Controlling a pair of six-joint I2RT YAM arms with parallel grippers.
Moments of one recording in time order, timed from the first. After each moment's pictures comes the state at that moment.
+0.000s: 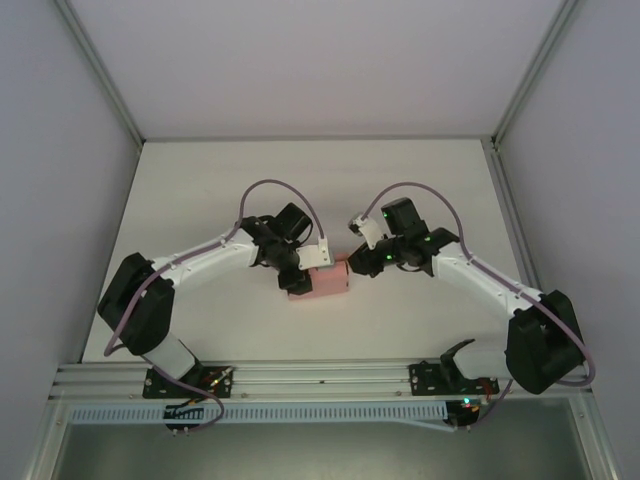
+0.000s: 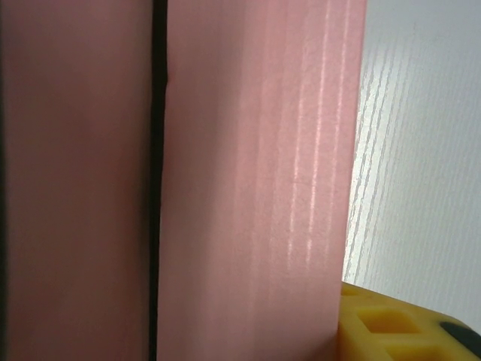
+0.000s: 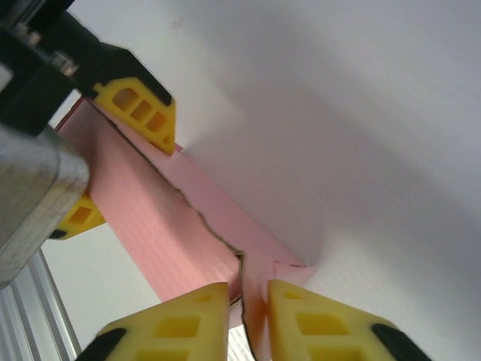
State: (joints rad) left arm -0.80 1.61 1.14 -0.76 0.25 0.59; right arm 0.54 1.31 0.88 -0.50 -0.51 -0.08
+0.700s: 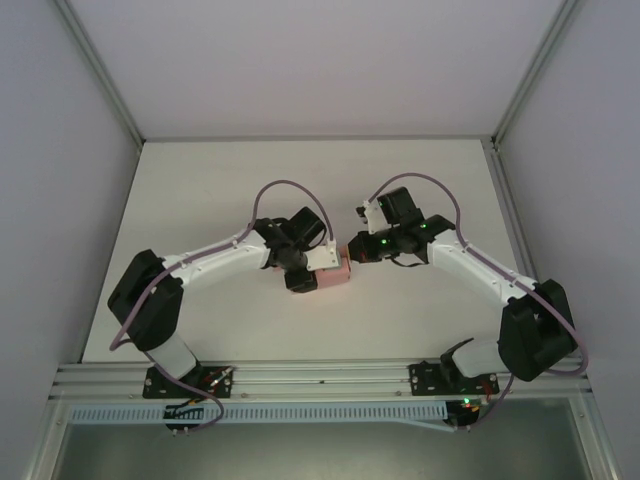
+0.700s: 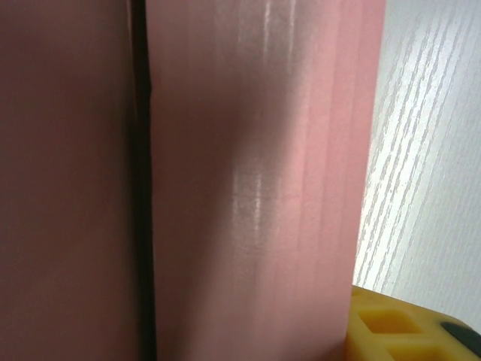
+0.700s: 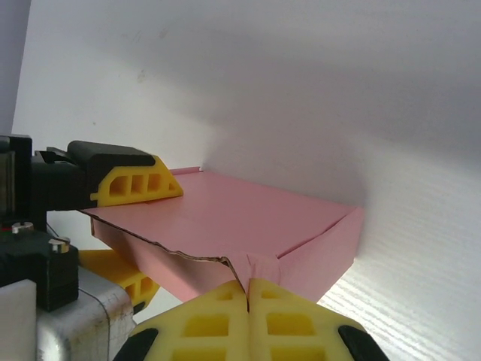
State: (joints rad) left arm -0.88 1.66 1.19 -0.78 0.07 0.53; right arm 0.53 1.38 0.99 -0.58 -0.51 0.39
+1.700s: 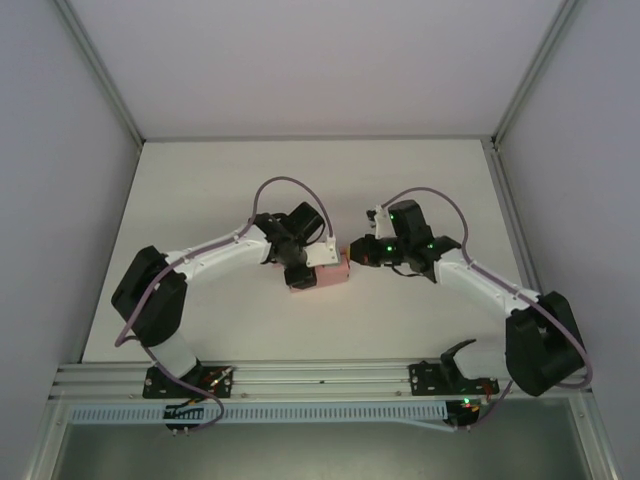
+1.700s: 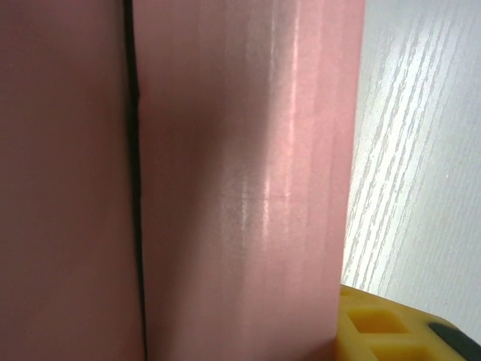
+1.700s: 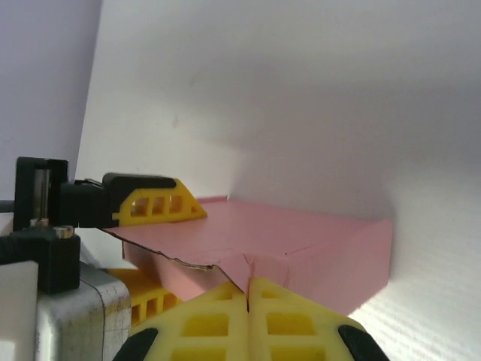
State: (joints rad) left arm -0.84 1.69 1.22 -0.80 0.12 0.56; right arm 0.51 1.27 0.73 -0.21 -0.55 0.58
